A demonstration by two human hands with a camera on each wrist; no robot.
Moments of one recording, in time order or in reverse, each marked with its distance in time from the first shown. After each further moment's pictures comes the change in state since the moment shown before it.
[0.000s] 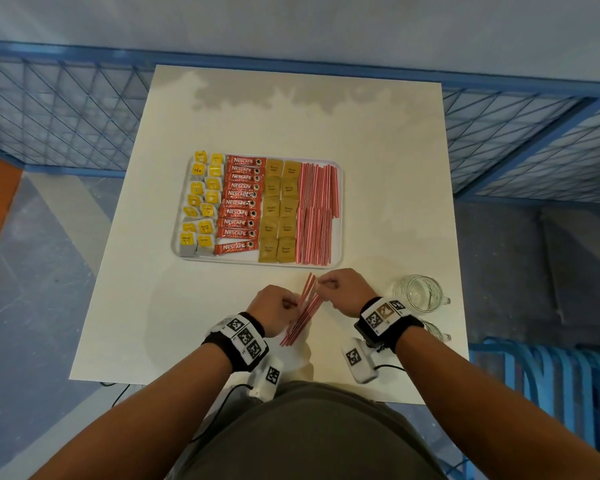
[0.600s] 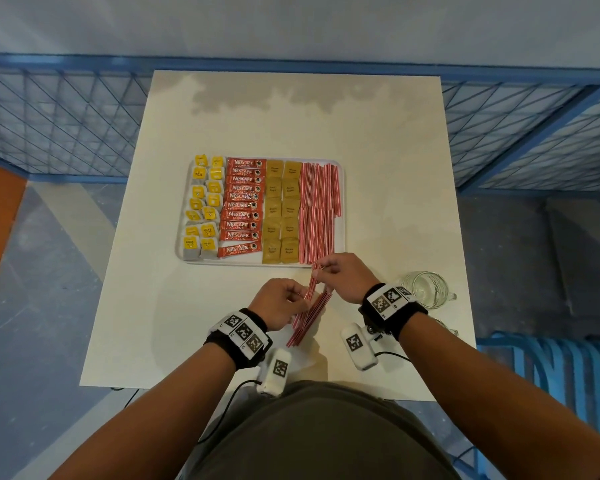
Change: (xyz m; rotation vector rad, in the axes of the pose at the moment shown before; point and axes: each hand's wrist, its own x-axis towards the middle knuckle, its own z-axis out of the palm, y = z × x) left_hand -0.002 0.012 -0.010 -0.235 0.029 -0.016; right_hand 0.004 -0.028 -0.013 0.172 0.030 -0.060
